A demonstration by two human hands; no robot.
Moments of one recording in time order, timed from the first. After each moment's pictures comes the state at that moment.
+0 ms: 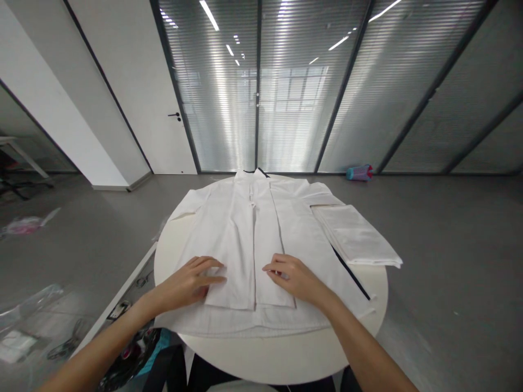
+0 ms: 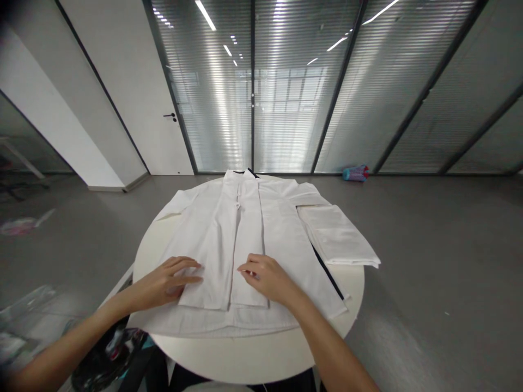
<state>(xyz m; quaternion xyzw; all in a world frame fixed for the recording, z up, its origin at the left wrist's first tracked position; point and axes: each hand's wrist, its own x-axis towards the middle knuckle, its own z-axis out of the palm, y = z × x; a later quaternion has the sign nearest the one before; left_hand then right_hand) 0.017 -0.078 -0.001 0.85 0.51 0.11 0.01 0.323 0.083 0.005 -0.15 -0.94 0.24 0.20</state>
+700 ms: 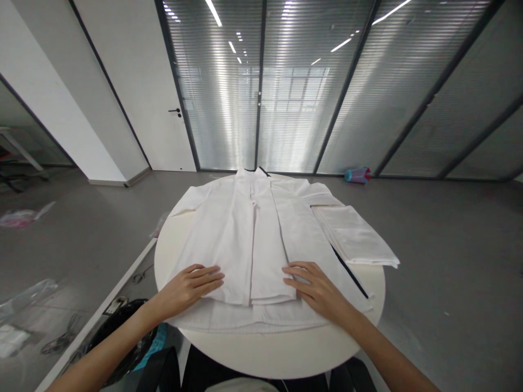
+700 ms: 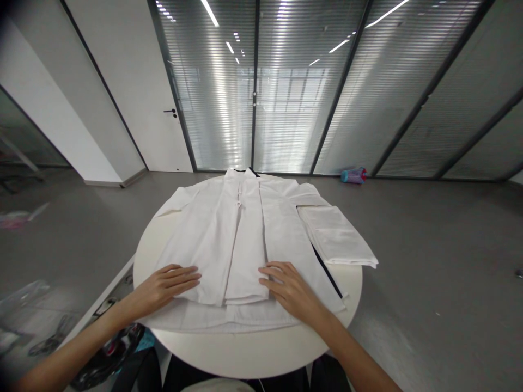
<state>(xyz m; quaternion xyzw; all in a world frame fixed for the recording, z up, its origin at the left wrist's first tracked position) 0.016 -0.096 -0.020 0.88 0.45 0.14 -0.08 0.386 0.083 -0.026 -0.08 -0.96 0.07 0.27</state>
